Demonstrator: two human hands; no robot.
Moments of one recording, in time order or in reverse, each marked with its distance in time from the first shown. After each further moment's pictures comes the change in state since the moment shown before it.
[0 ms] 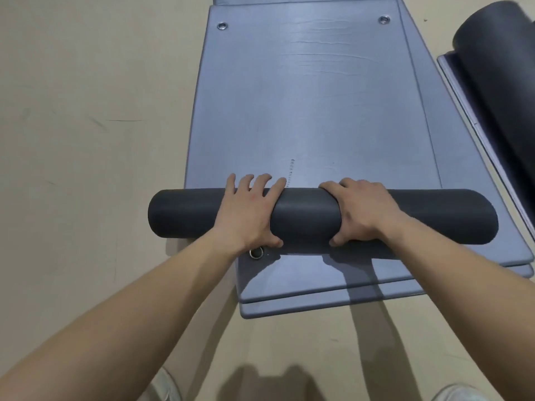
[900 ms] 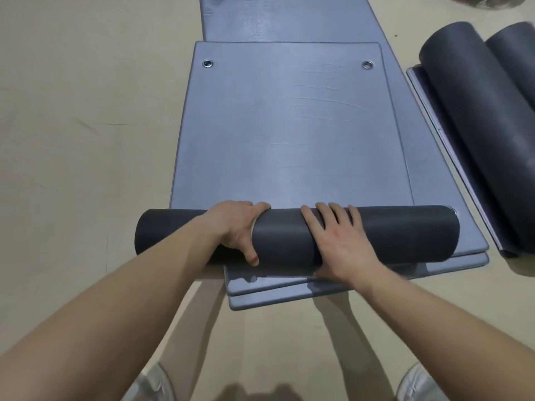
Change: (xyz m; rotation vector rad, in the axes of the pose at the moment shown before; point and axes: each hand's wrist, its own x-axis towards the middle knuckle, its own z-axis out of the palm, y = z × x) left_hand -0.011 -0.002 -0.028 -0.171 -0.466 0.105; right_hand -0.061 -0.024 0.061 -0.157 0.164 -0.020
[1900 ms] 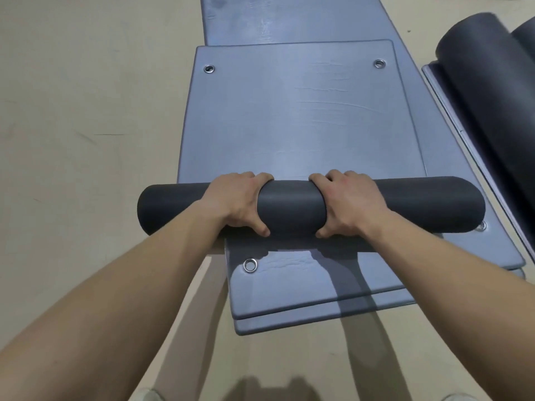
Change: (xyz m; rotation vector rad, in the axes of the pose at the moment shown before) left_hand 0.039 -0.026 -0.039 -0.013 0.299 -0.050; right_hand 0.087 0.034 -0.053 0.032 0.016 0.039
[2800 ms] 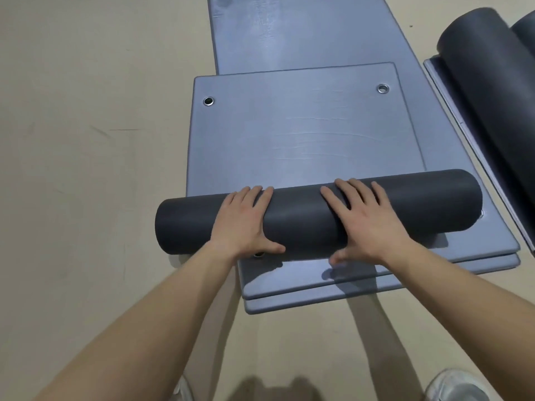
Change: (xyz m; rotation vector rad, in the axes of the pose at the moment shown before) left_hand -0.058 0.014 0.059 0.036 0.194 -0.029; right_hand -0.069 -0.008 0.025 -0.016 0.031 -0.010
